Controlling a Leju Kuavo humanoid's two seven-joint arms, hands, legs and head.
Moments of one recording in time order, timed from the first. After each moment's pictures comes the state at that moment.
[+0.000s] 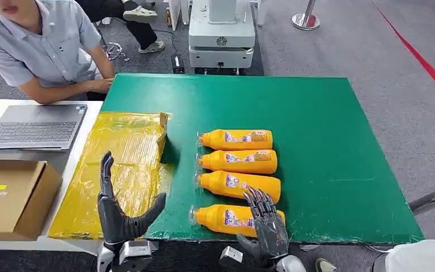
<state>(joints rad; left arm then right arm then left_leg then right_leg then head) 0.15 -0.21 -0.28 -1.63 -0.54 0.70 -0.64 0.02 -0.05 0.54 -1.15 0.98 -0.55 -0.21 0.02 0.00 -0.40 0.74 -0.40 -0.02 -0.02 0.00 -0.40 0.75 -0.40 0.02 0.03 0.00</state>
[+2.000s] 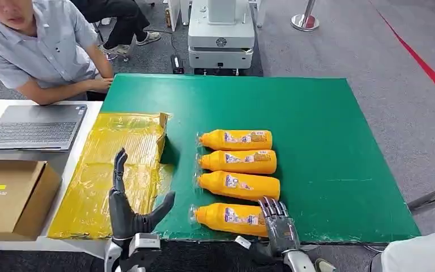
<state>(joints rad) 0.12 -0.19 -0.34 -1.60 -0.57 0.70 -0.55 -0.04 -0.08 0.48 -0.99 1.07 -0.29 0.05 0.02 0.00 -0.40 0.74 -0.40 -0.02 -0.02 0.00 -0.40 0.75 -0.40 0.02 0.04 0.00</state>
